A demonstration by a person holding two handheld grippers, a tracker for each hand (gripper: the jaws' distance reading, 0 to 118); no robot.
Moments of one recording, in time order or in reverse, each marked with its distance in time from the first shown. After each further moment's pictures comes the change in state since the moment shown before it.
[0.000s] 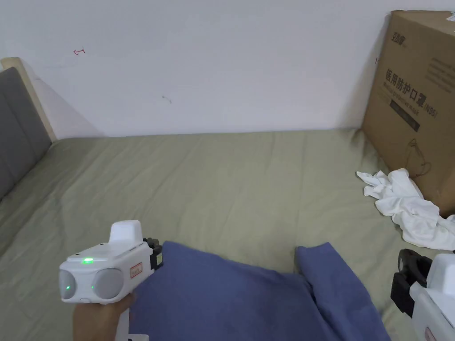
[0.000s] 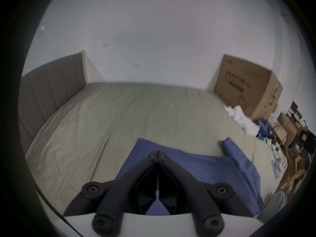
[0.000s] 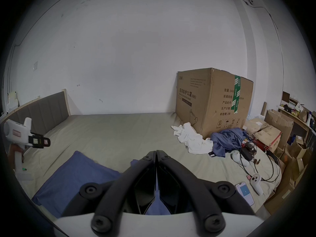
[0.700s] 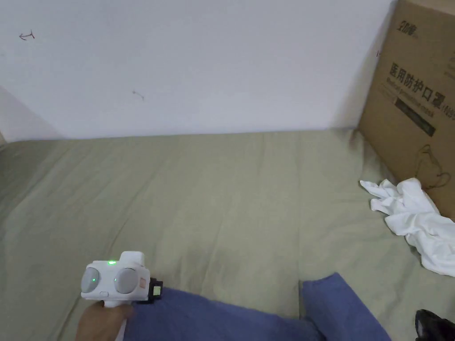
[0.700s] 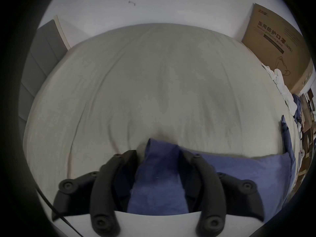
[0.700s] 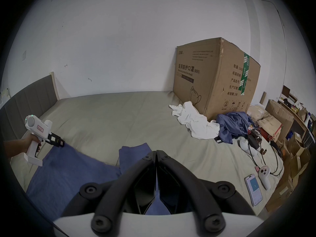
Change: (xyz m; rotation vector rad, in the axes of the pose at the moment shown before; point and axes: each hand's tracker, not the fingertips) left arm -0.030 0.004 -0.250 -0.384 0.086 -0.066; right arm -0.008 -0.028 -0.100 -0.183 -0.052 0.012
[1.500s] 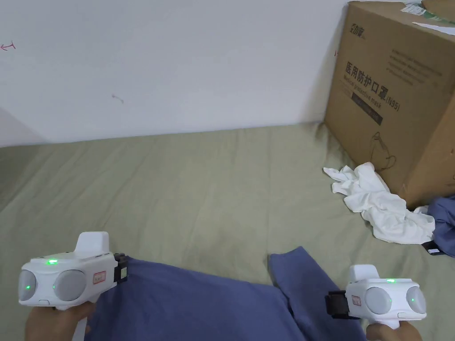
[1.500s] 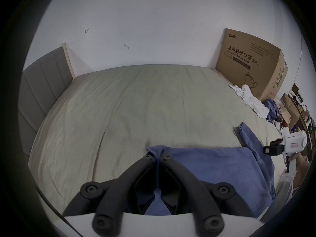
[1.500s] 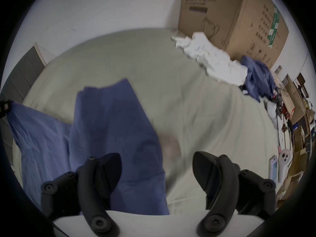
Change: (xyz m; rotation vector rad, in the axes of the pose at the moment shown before) left arm 0.003 -0.050 0.171 0.260 -0.097 -0.038; right arm 0.038 -0.056 -0.141 -0.565 0.051 0.015
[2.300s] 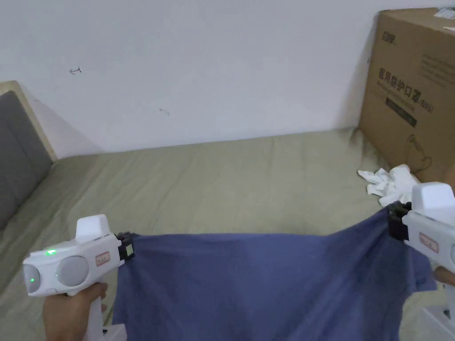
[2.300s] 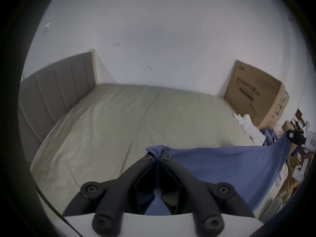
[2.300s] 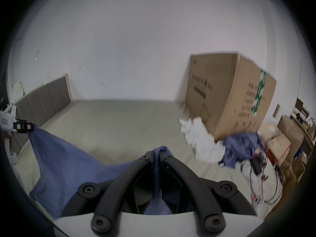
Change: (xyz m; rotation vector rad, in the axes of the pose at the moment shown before) left arm -0.057 0.001 0.118 0.220 0.078 0.167; right arm -0.001 0.038 0.226 0.647 0.062 0.110
